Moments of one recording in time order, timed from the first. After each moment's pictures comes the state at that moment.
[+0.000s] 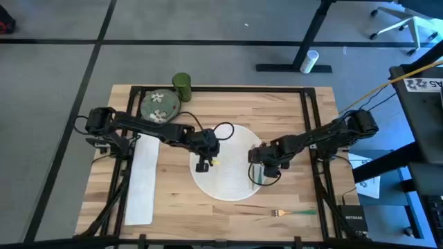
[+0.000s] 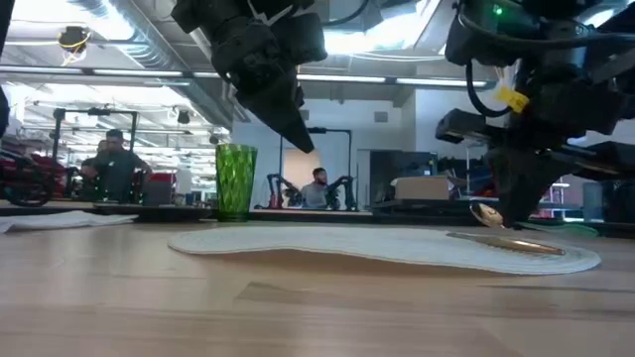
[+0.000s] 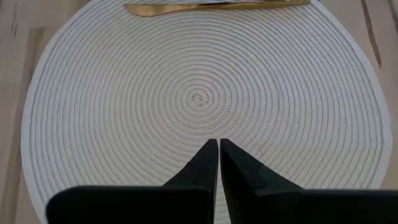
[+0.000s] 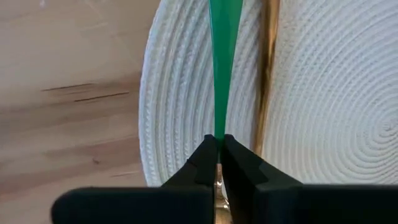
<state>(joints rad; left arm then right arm) -0.04 1.67 1.12 -0.37 -0.02 0.07 0.18 1.51 0.76 -0.57 0.02 -1.31</state>
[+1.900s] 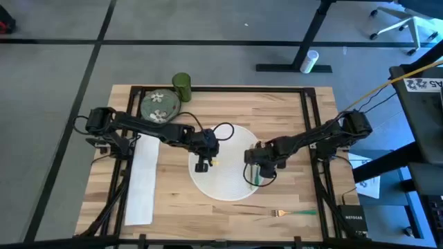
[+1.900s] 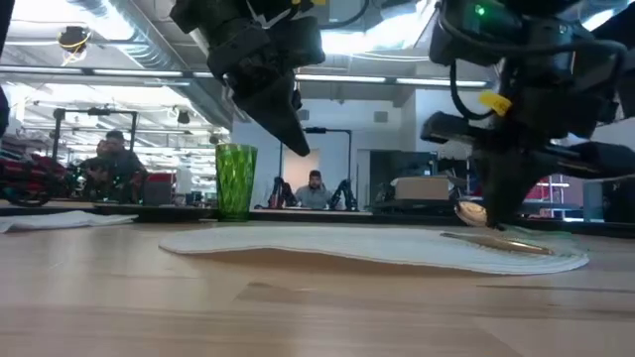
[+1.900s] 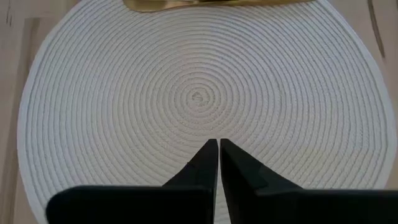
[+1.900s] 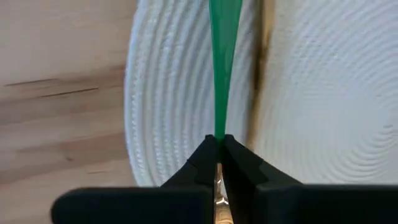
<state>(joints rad) -0.04 1.67 1.12 -0.39 -0.02 0.07 0.18 1.59 0.85 -0.60 0.06 -1.32</state>
